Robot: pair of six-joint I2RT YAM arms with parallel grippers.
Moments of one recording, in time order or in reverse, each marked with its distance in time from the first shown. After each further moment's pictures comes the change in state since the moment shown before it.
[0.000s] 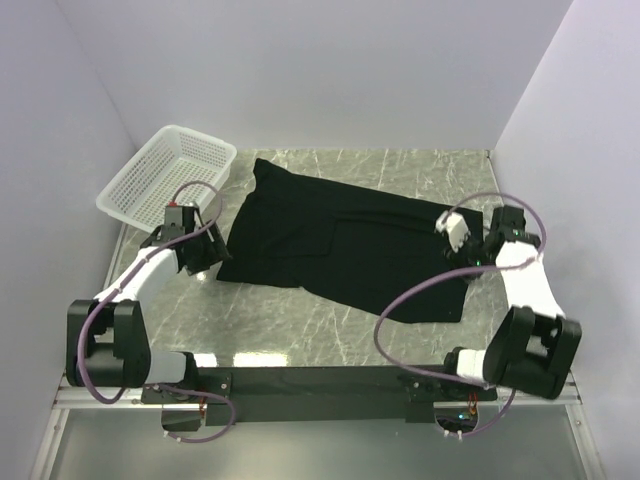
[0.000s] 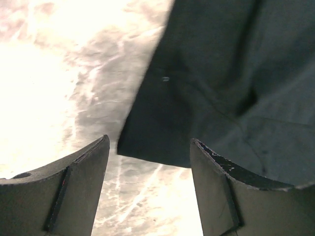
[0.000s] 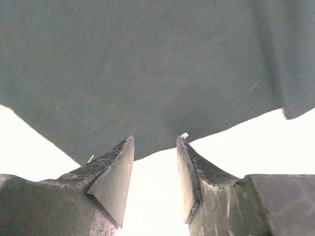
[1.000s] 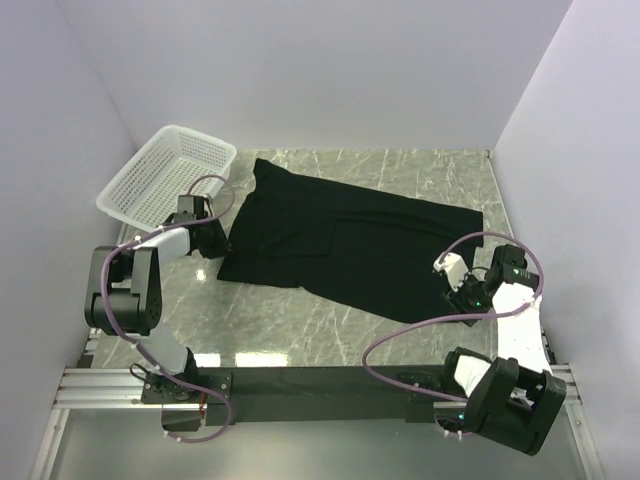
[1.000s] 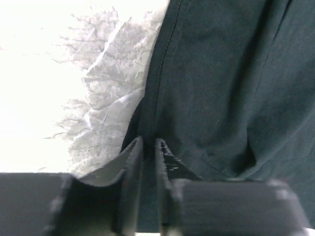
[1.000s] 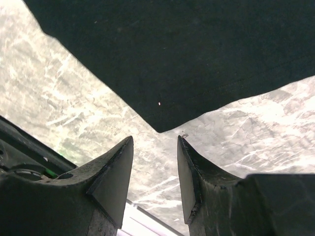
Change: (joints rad) left arm 0.013 0.318 0.098 0.191 0.096 0.030; right arm -0.092 -0.319 -0.277 -0.190 0.083 -0.087
